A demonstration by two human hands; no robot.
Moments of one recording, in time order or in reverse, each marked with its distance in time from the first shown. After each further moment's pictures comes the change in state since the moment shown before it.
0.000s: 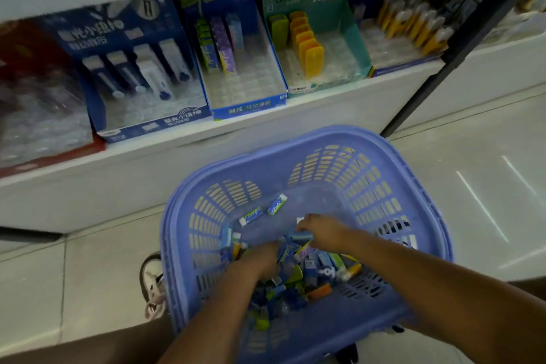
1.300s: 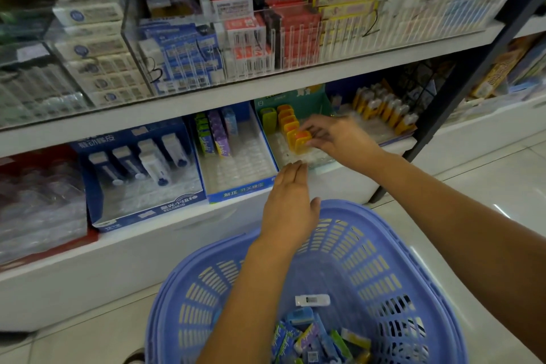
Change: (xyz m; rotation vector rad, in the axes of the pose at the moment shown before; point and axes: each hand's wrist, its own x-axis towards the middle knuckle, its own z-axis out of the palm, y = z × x) left_hand -0.099 0.145 -0.173 -0.020 0.951 0.516; right_hand -0.064 -0.006 -0.289 0.093 0.921 -0.212
